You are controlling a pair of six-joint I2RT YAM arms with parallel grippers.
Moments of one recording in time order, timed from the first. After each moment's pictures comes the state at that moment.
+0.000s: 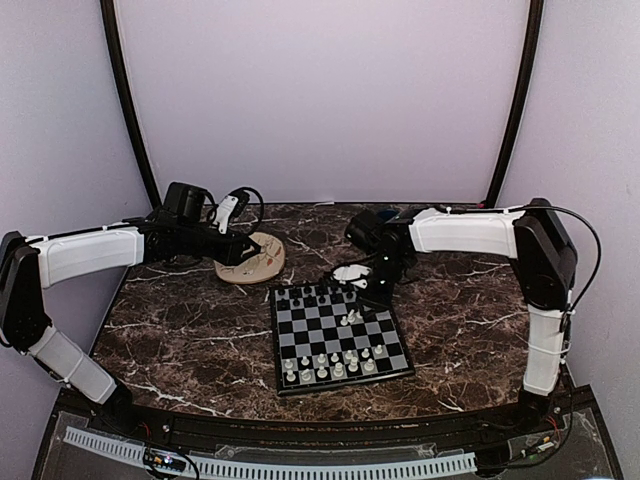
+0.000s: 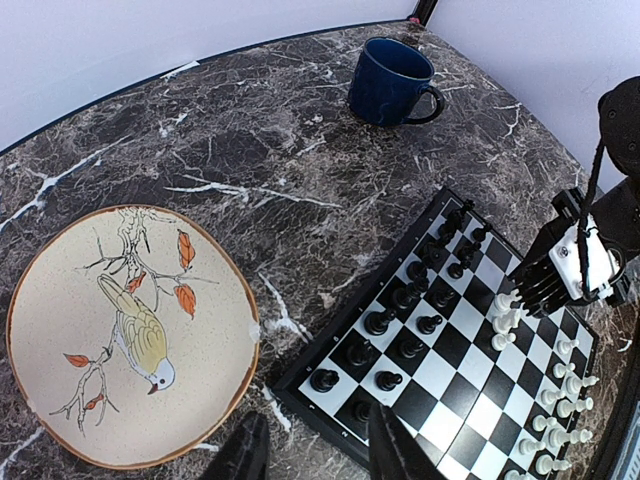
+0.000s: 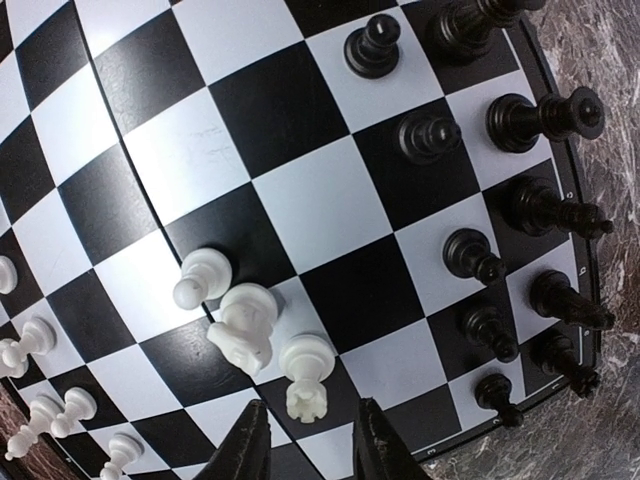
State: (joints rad) left arm -0.46 1.47 1.01 -0.18 0.32 -0.05; right arm 0.80 1.99 1.50 -0.89 -0.10 -0.51
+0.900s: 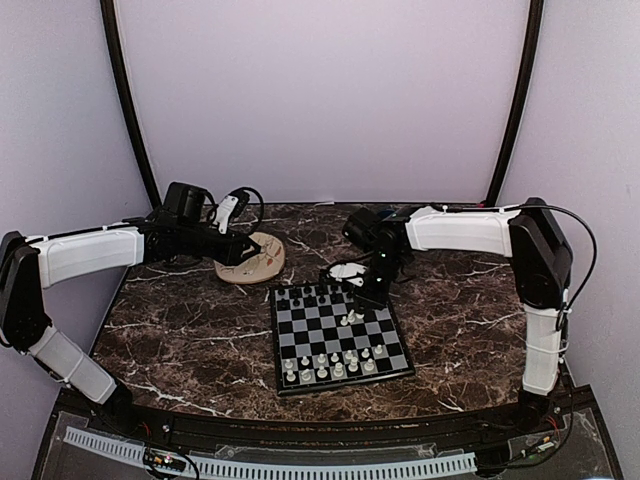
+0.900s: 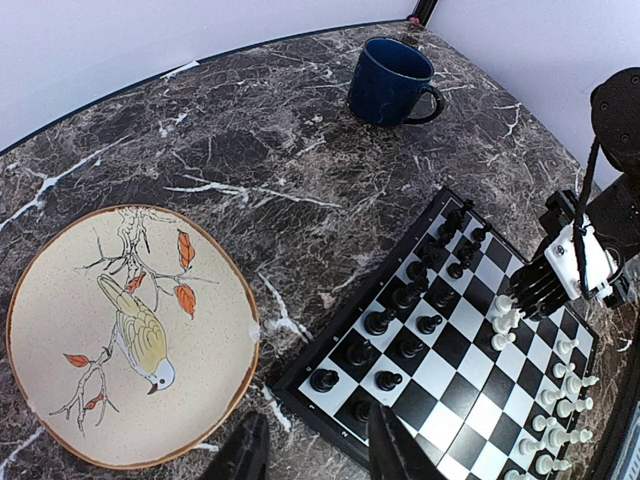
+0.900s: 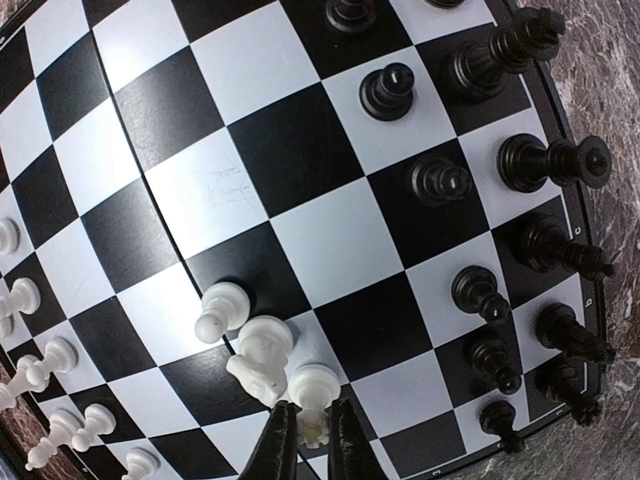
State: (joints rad) left arm -0.46 1.47 1.01 -0.18 0.32 -0.05; right arm 0.79 2.02 1.55 -0.89 -0.16 -0.50
